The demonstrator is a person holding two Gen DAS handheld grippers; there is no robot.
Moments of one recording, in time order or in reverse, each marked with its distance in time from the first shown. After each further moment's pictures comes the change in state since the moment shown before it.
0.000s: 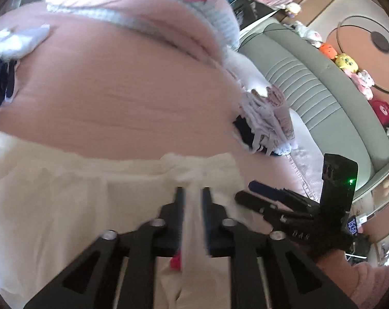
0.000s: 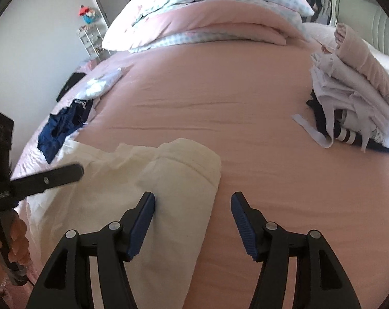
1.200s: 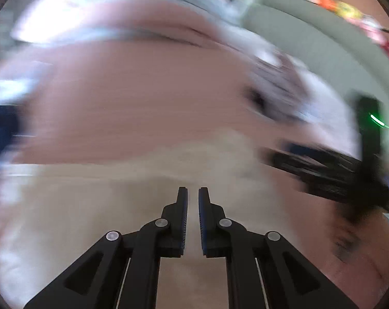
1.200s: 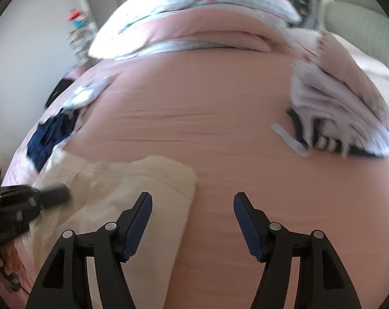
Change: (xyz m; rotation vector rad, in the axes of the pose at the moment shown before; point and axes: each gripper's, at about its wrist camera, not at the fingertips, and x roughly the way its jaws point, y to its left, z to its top) left arm 0.037 -0.031 -0.017 0.261 0.157 0.162; right arm 0.001 -0.009 0.006 -0.008 -0.021 -0.060
